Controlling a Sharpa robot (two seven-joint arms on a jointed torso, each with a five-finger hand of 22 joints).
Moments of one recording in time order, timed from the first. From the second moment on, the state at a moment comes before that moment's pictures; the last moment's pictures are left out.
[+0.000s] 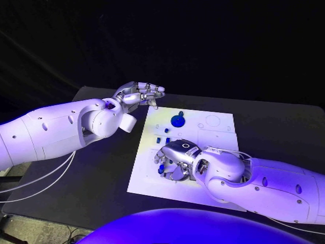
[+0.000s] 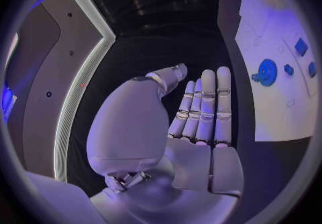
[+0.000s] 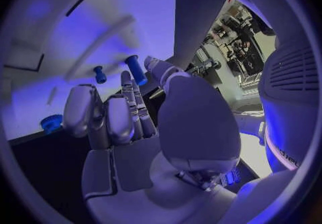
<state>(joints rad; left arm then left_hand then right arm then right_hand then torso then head) 1.11 -0.85 0.01 1.44 -0.09 -0.12 0.29 1.39 -0.21 0.60 0.01 0.08 0.81 0.20 0.32 0.17 0.83 0.17 0.46 0.07 0.91 0.09 1.13 0.32 0.17 0.83 0.18 0.92 0.66 1.03 -0.58 -0.18 1.69 -1.67 -0.25 -0.23 1.31 -0.28 0.47 0.09 0.13 0.94 0.16 0.11 0.36 1.15 0.09 0.07 0.07 1.45 0.01 1.33 0.96 0.07 1.42 0.11 1.14 1.31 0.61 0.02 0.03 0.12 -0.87</state>
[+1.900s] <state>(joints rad) 1.10 -0.85 0.00 1.43 -0.09 -0.12 0.29 1.39 -0.21 0.60 0.01 0.08 0.81 0.21 0.32 0.17 0.82 0.16 0.46 0.07 0.91 0.09 1.13 0.32 0.17 0.83 0.18 0.92 0.66 1.03 -1.09 -0.19 1.89 -1.25 -0.38 -0.46 1.14 -0.17 -0.17 0.30 0.13 0.95 0.09 0.43 0.64 1.43 0.01 1.32 1.31 1.47 -0.05 1.50 1.31 0.05 1.47 0.06 1.40 1.31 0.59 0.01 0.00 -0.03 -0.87</state>
